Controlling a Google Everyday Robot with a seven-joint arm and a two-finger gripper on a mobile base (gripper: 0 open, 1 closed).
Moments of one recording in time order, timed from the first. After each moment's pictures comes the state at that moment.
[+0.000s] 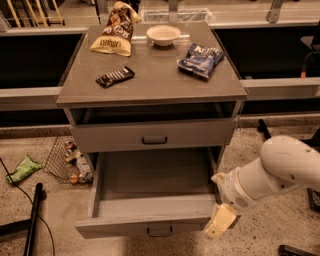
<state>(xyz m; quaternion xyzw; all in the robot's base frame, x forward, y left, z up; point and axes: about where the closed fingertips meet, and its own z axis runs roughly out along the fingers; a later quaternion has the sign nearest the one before) 0.399 -0.138 0.644 -0.54 0.80 0.21 0.17</state>
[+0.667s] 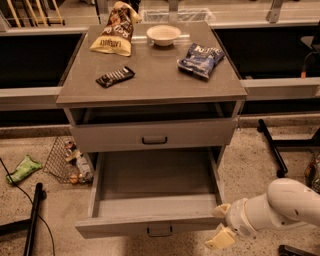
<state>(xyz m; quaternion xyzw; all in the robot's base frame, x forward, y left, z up) 0.376 -0.163 0.542 -0.48 0.82 0.25 0.20</state>
